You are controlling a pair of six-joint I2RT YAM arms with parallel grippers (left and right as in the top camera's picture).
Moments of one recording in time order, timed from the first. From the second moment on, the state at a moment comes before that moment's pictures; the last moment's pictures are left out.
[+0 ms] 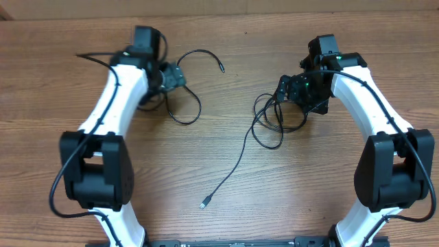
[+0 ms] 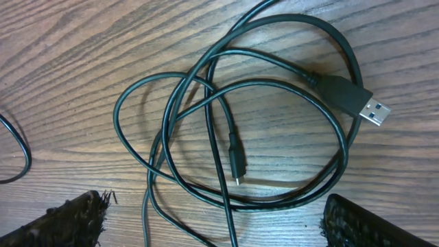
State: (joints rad) left arm -0.14 1.96 1.56 -0.82 0.02 -0.59; right arm 0.12 1.91 1.49 -0.97 -0.25 0.35
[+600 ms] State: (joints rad) left arm -0.27 1.97 1.42 -0.67 -0.27 -0.55; right arm 0.12 1.91 1.49 -0.97 -0.24 0.33
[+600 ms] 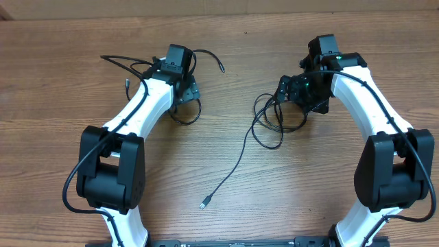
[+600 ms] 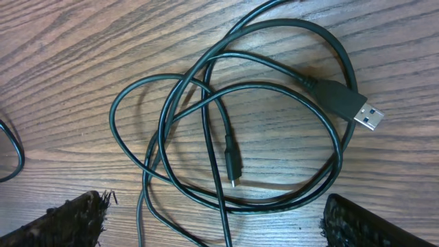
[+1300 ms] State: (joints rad) left arm -0.25 1.97 1.36 -0.46 -0.30 -0.60; right arm 0.12 1.91 1.49 -0.96 -0.24 0.33
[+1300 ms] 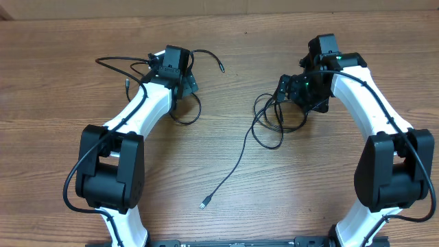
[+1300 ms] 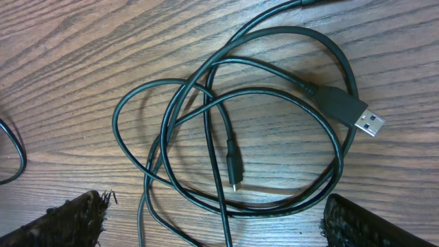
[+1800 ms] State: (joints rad) left arm -0.25 2.06 1.35 -0.36 -0.19 -0.61; right arm 0.12 1.91 1.49 -0.96 -0.24 0.33
